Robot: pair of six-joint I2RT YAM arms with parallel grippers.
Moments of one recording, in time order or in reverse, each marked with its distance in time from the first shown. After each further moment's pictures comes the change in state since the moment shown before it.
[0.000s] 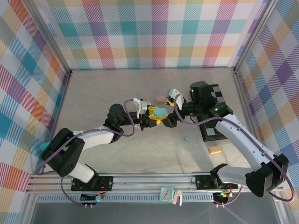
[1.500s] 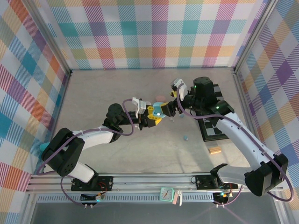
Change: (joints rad) left arm 0.015 0.001 -0.008 0.011 0.028 -0.016; right arm -0.029 0.003 0.027 0.119 0.112 0.223
